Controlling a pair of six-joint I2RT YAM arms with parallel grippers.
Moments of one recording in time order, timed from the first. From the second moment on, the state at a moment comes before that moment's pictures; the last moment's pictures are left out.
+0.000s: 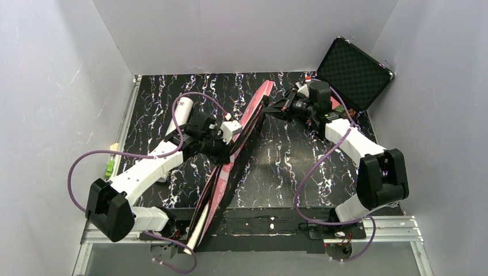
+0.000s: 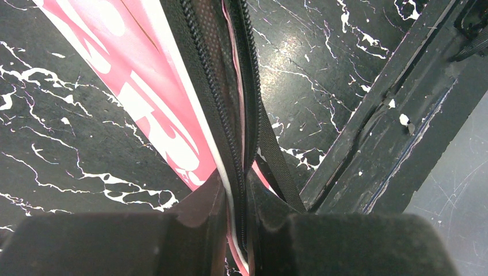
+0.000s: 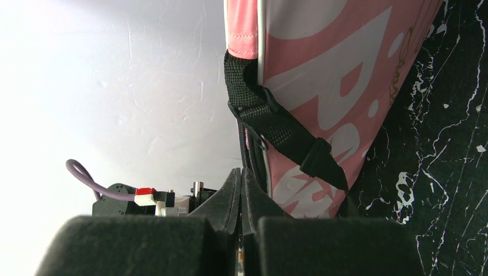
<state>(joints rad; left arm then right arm) -0.61 1.28 1.01 -0.64 0.40 0.16 0.31 1.53 1.08 0.07 -0.73 1.18</state>
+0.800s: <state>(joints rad) -0.61 1.28 1.01 -0.64 0.40 0.16 0.47 1.46 0.98 0.04 -0.73 1.19</state>
